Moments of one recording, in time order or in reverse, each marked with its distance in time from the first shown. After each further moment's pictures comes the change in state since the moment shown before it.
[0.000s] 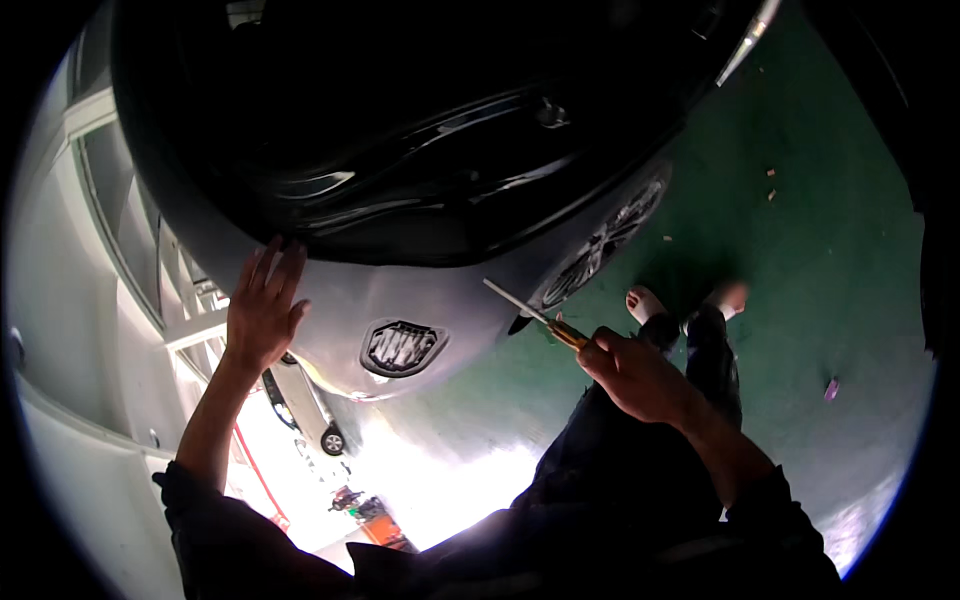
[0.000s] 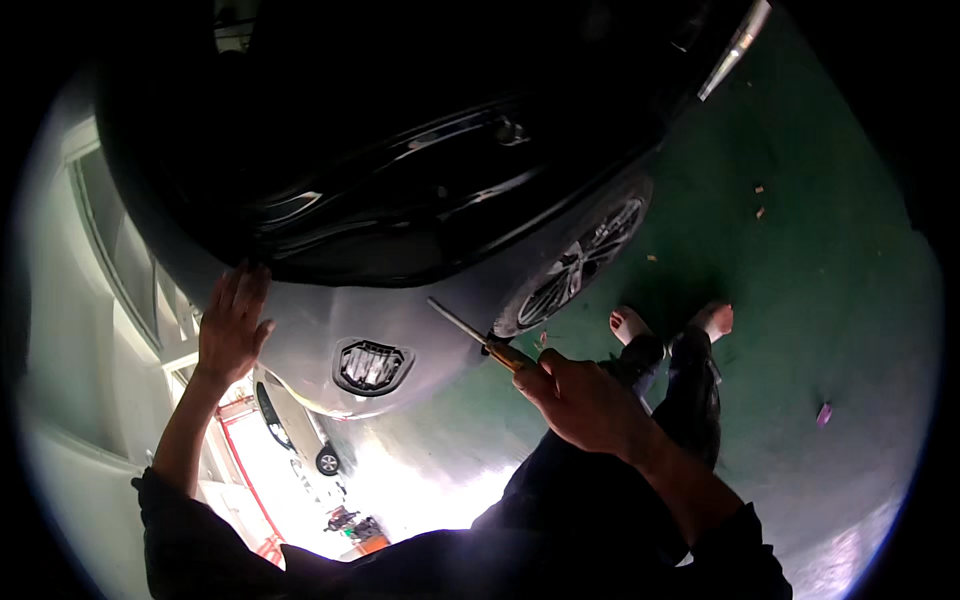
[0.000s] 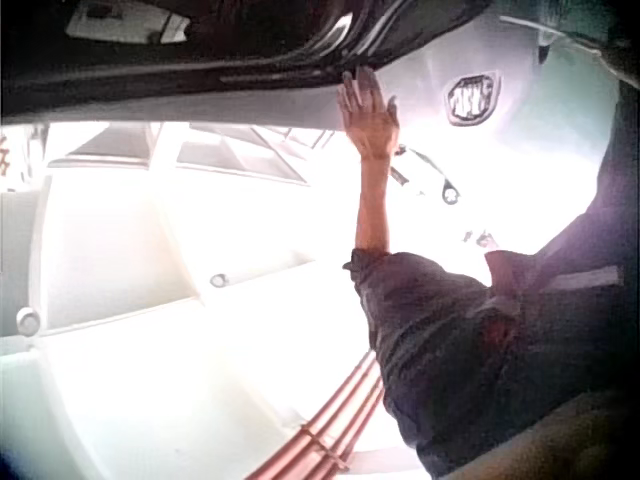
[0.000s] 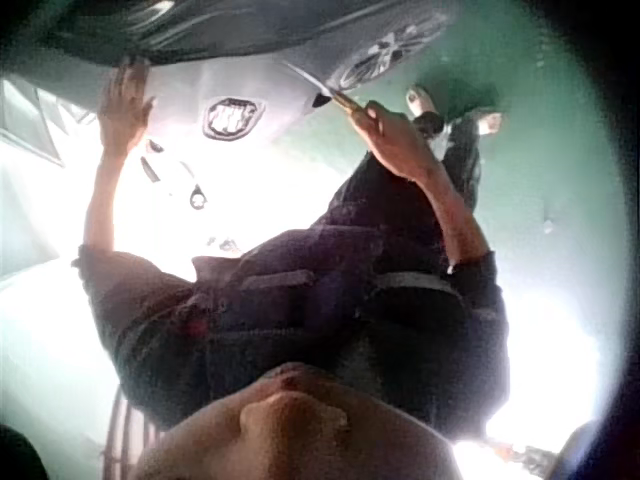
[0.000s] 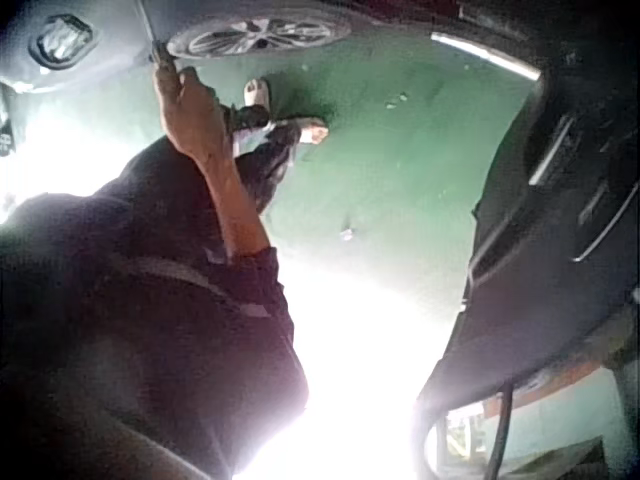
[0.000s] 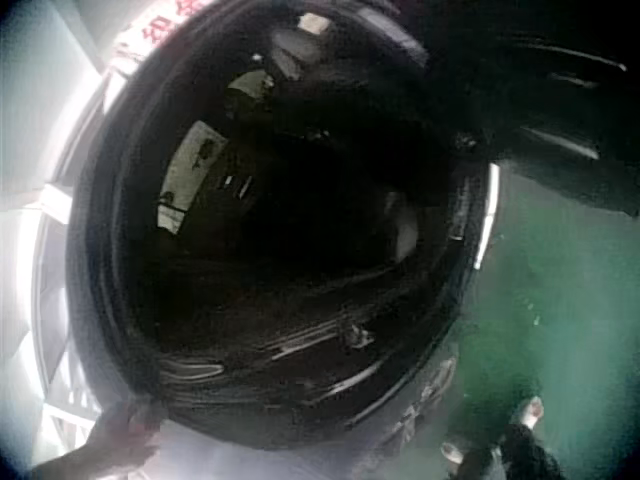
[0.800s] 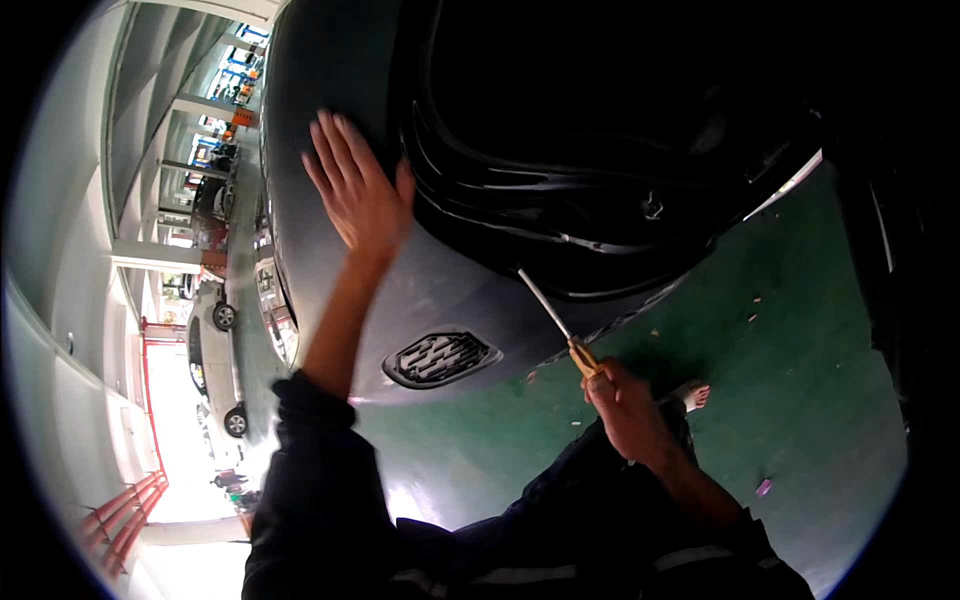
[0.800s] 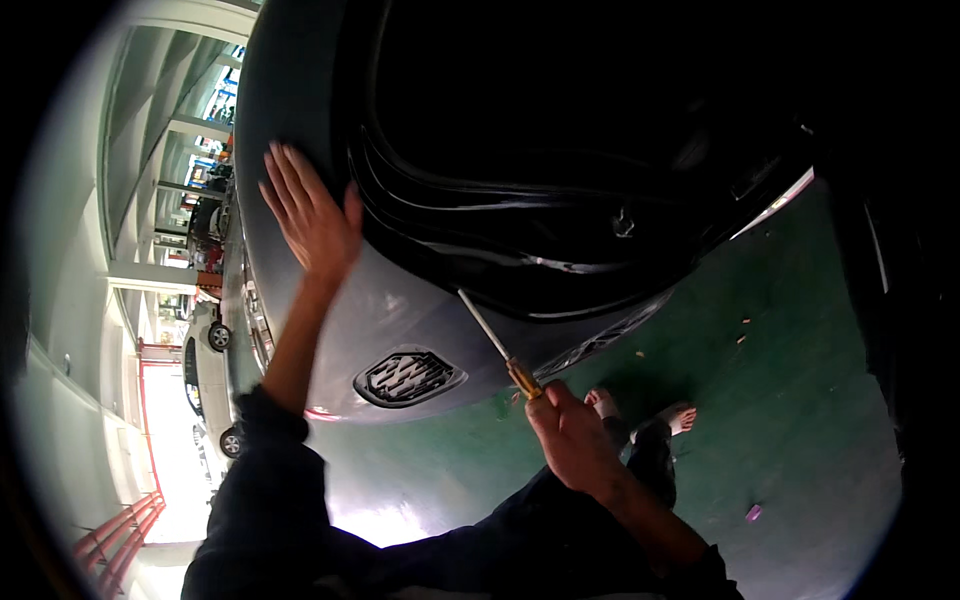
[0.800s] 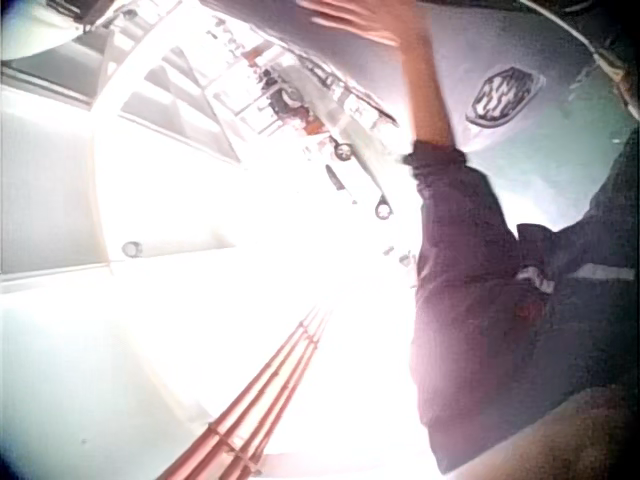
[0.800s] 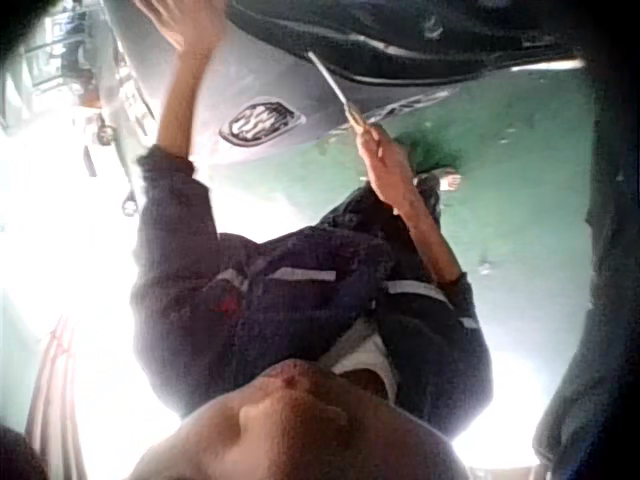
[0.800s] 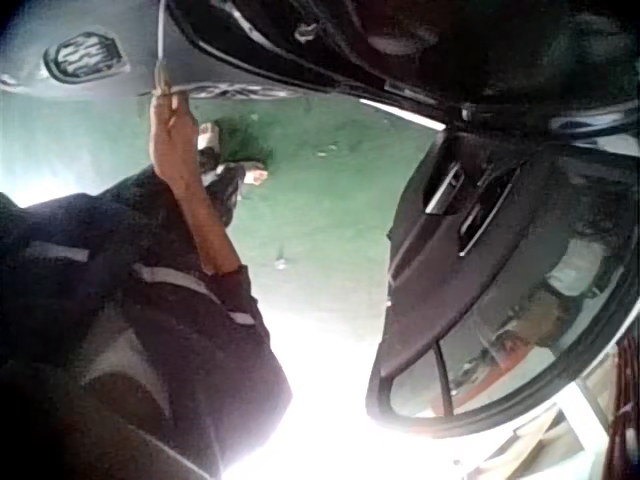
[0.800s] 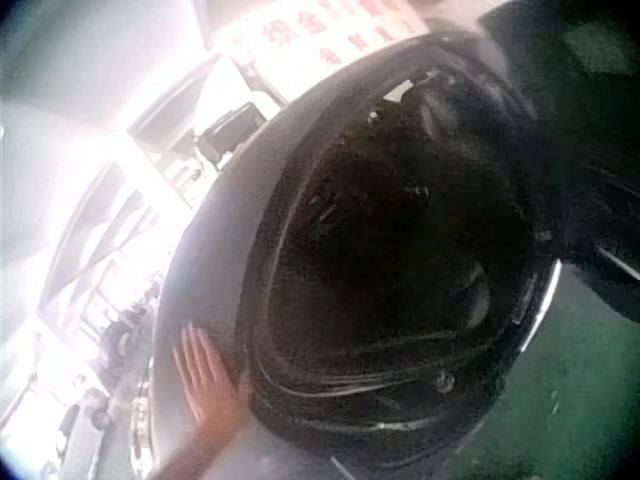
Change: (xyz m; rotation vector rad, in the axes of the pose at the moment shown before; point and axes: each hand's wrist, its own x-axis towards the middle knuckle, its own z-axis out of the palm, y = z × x) left_hand 0.055 -0.031 0.062 -0.131 0.836 -0.956; right_hand 0.052 -0.123 0.058 0.084 0.132 0.089
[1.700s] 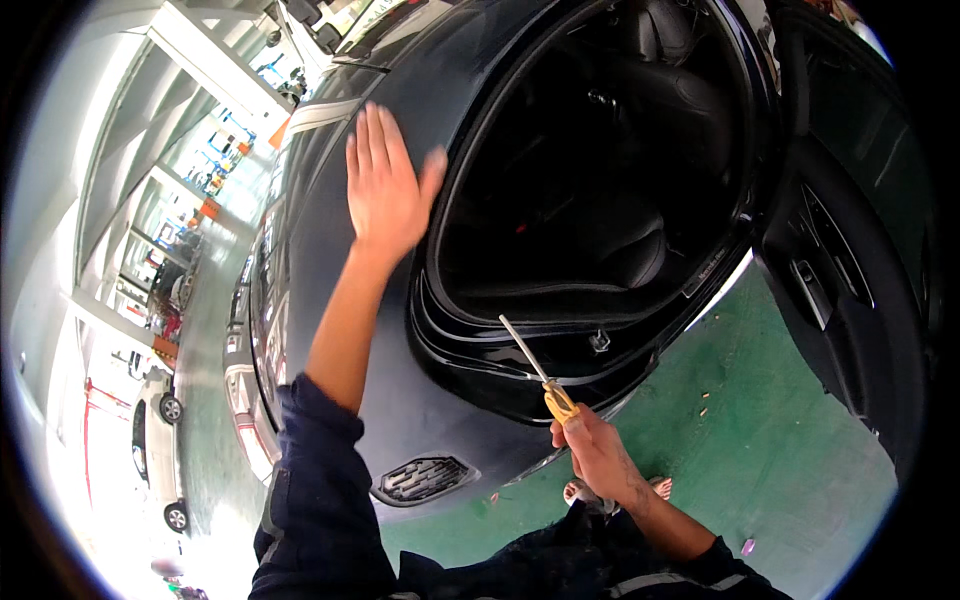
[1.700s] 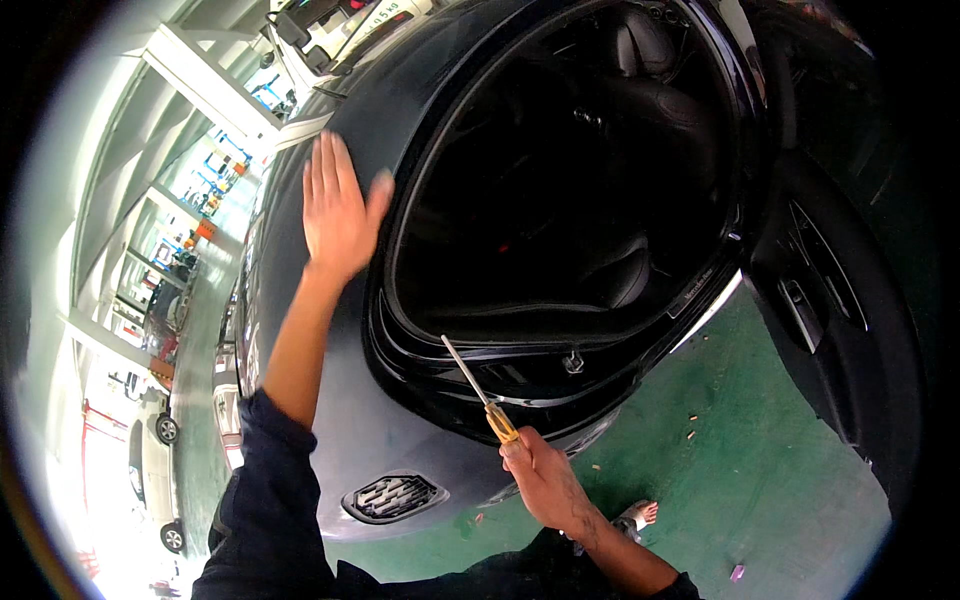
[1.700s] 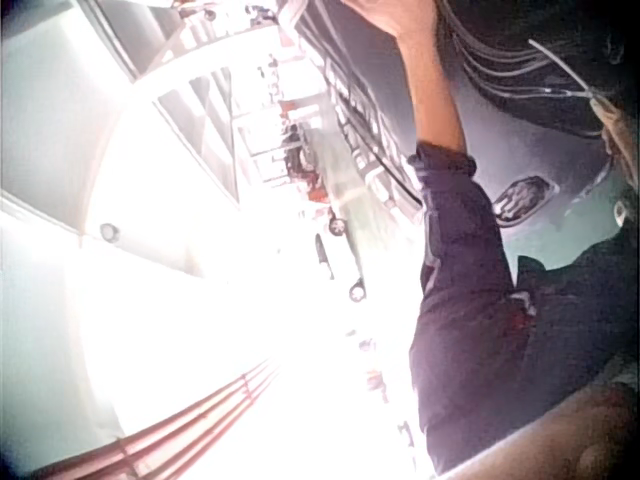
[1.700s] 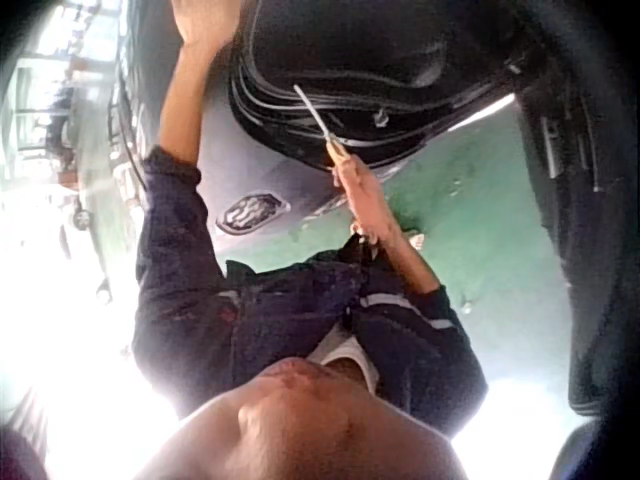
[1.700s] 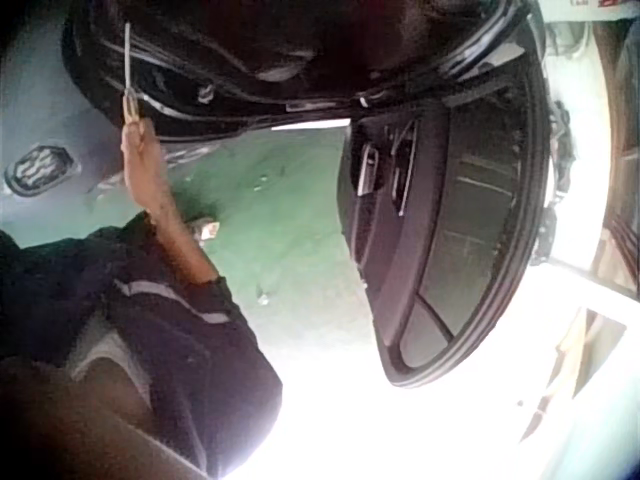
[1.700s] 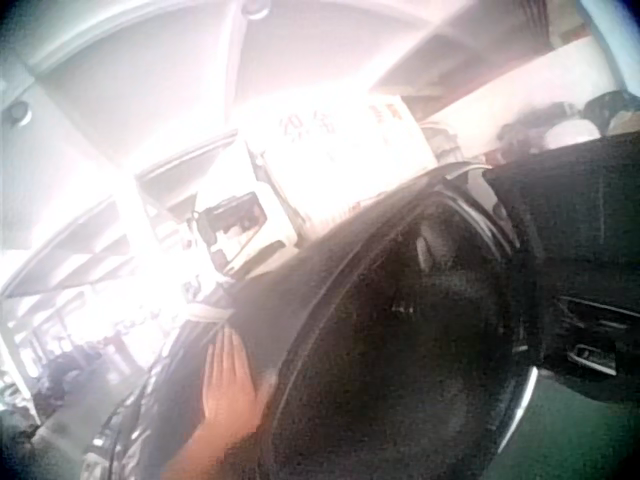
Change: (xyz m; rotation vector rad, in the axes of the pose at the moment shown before) left_hand 0.210 -0.002 -0.004 -0.249 0.187 0.010; right_hand 0.031 -0.117 -0.034 0.131 0.130 -0.025
